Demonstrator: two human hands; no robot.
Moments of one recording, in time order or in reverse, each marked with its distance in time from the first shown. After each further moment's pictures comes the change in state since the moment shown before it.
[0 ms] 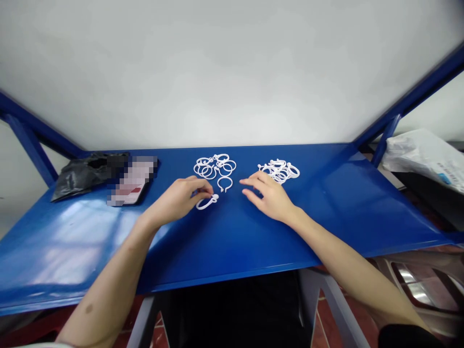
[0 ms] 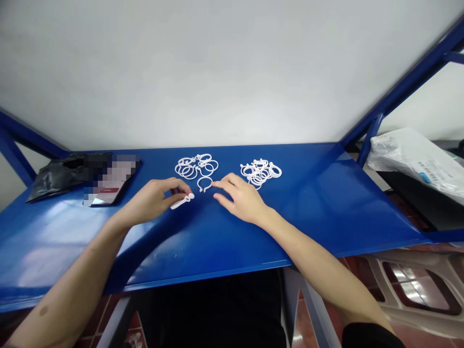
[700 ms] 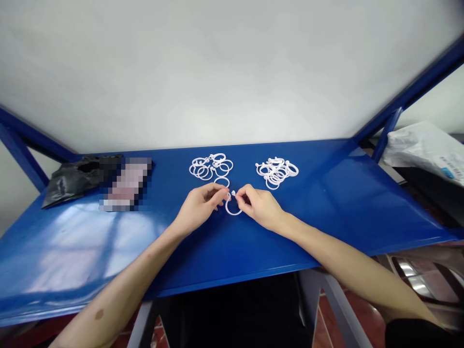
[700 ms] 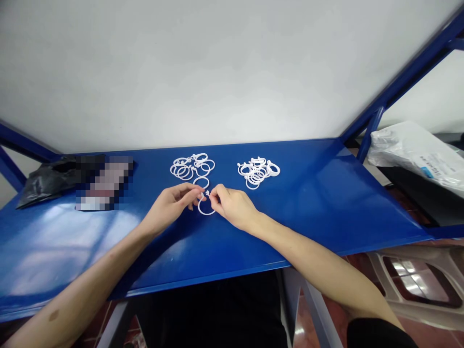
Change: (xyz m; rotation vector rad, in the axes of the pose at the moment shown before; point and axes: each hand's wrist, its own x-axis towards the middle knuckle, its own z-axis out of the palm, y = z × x) left_hand 0.009 0.034 0.052 -0.577 0.117 -0.276; right_hand -0.010 -0.014 0.031 0.052 -0.002 0.098
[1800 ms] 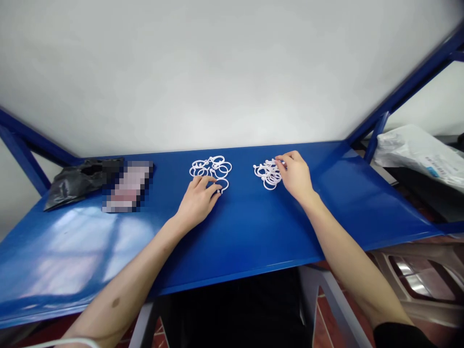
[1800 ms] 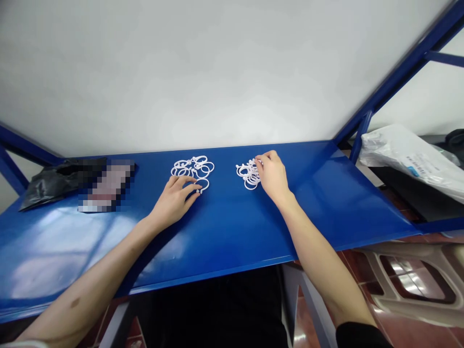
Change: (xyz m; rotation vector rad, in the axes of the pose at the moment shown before) left_hand 0.020 -0.036 -0.015 0.945 0.145 0.541; right_hand 0.019 0.082 -0.072 -0.427 0.328 0.246
